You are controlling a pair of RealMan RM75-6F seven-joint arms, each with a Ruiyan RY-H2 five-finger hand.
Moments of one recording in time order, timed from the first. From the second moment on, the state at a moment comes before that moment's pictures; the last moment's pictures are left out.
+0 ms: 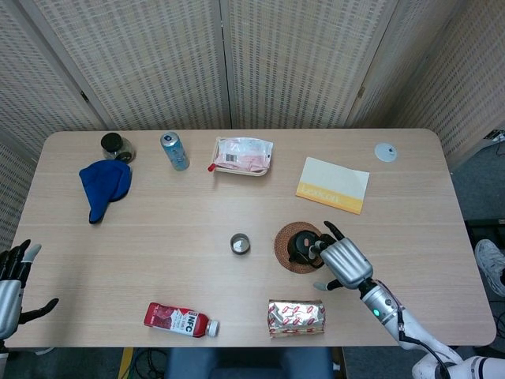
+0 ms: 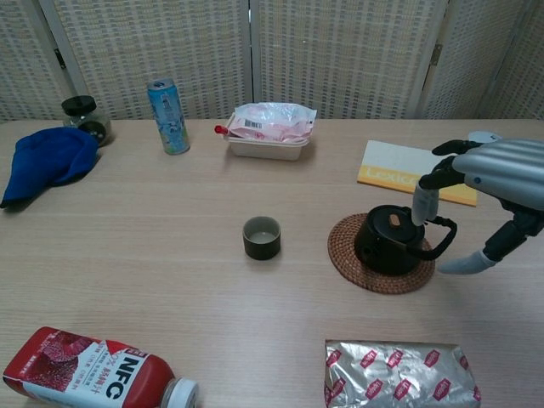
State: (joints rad) left arm -0.03 -1.13 -0.03 -1.60 1.50 1.54 0.05; right arm 0.54 -1.31 -0.04 -1.69 -1.43 1.07 -0.35
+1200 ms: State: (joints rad) left arm -0.02 -1.13 -0.03 -1.60 1.49 1.55 0.06; right arm 0.57 -1.38 -0.02 -1.54 -1.44 0.96 -0.29
